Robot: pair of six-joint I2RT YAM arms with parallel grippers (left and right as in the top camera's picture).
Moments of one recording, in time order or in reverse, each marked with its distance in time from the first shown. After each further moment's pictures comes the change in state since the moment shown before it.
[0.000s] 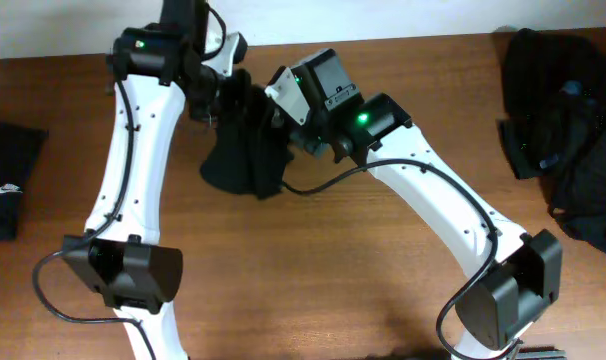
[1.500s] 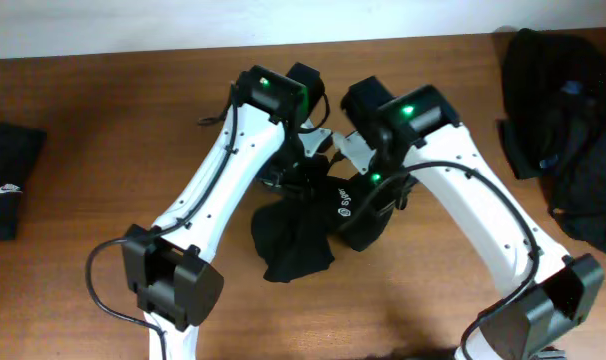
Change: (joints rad) left arm -0.348 0.000 -0.192 -0.223 -0.064 0.050; right arm -0.114 -0.101 -0.001 -0.771 -0.134 0.261
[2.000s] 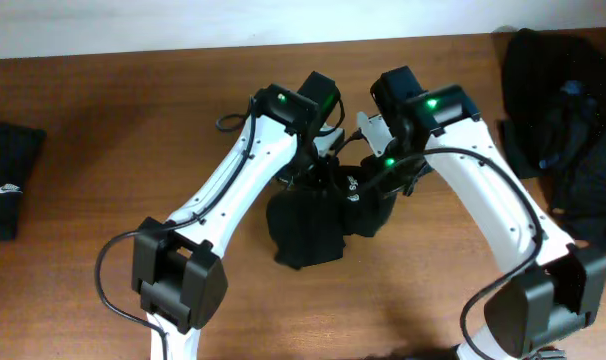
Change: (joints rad) left arm -0.024 0.000 -0.155 0.315 -0.122 -0.003; right arm -0.126 0.000 -0.158 0.281 -0.055 0.022
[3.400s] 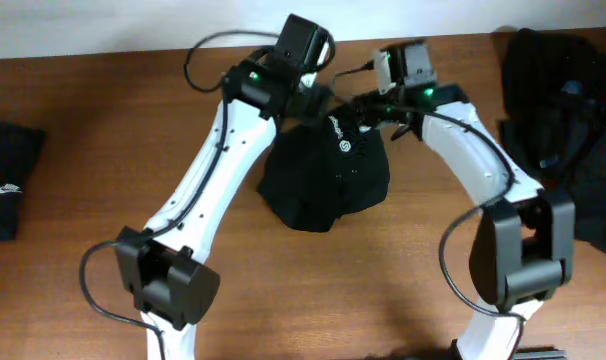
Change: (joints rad) left arm 0.058 -0.003 0.201 0.265 -0.309 0.043; right arm -0.122 0.202 0.014 0.694 0.134 0.011
